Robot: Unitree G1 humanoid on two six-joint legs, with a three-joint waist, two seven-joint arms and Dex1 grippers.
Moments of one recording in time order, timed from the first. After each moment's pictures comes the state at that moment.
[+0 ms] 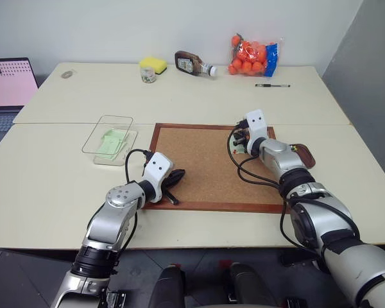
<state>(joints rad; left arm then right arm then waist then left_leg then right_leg) -0.28 0.44 -0.11 -0.08 -0.15 0.45 -0.62 -1.05 -0.19 0.00 1.12 0.06 0.11 0.37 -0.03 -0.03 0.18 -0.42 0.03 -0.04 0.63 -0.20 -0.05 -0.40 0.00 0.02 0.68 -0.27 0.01</state>
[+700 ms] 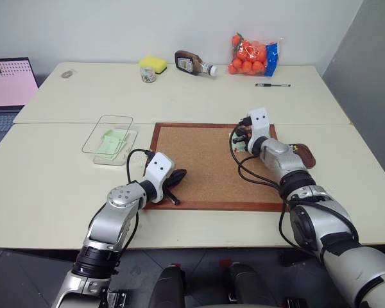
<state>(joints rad) -0.28 0.44 -0.12 -0.08 -0.14 0.45 -0.62 -1.02 -0.18 -0.06 1.01 0.10 0.11 0.40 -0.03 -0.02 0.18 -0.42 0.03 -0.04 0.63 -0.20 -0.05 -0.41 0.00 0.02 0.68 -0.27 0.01</state>
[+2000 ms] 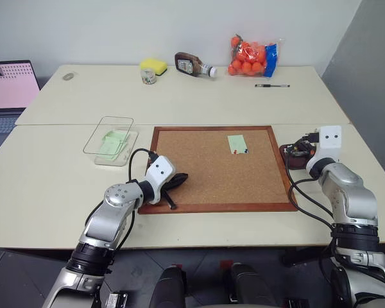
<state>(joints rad) -0.30 0.50 -0.15 -0.01 -0.12 0.33 -0.75 -0.45 -0.39 -0.24 0.09 0.18 0.60 0.23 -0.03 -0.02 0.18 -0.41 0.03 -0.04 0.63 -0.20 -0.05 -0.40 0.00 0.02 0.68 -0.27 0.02</state>
